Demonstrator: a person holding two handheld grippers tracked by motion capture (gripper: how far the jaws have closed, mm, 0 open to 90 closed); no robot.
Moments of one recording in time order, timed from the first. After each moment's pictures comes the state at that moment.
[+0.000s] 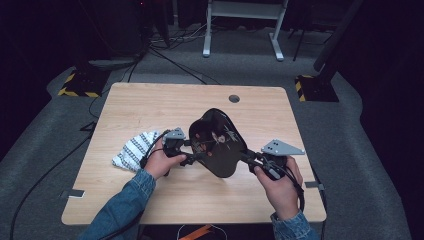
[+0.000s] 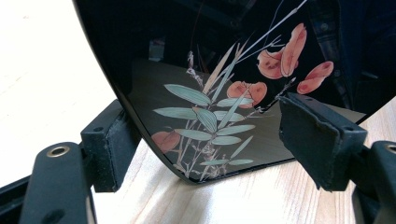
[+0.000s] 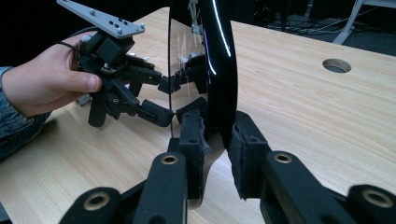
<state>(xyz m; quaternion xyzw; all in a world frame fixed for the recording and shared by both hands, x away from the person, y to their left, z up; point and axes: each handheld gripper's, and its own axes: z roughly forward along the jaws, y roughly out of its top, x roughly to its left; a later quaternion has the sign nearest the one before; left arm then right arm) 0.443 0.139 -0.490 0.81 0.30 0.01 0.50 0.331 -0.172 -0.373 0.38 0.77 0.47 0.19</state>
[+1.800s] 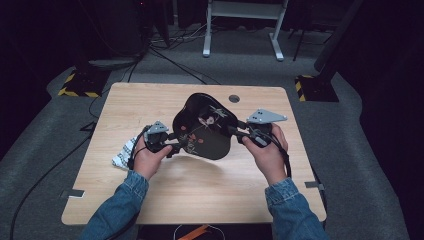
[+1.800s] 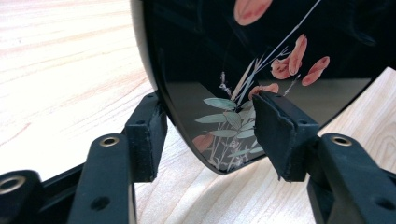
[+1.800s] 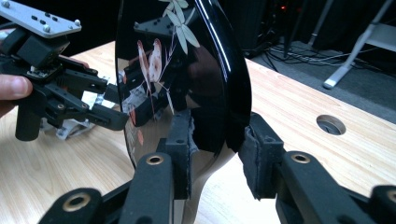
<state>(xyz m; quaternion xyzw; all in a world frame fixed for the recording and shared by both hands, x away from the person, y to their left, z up) 0.432 0.180 -0.462 0.76 0.41 0.10 0.49 0.413 -0.147 -0.354 0.31 0.80 0.47 0.22</state>
